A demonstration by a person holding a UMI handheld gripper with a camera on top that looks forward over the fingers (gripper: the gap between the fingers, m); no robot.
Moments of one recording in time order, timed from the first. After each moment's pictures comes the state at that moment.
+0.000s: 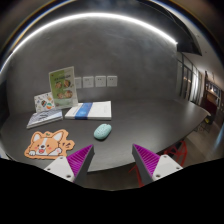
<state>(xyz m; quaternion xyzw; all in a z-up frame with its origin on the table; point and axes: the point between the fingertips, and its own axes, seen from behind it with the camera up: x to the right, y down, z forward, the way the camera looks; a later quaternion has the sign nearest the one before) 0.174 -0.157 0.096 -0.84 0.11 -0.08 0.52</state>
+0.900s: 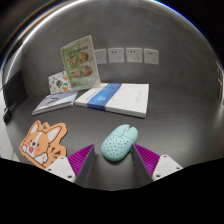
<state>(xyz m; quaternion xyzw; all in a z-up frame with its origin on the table) 0.155 0.023 -0.013 -0.89 -0.05 0.07 0.44</state>
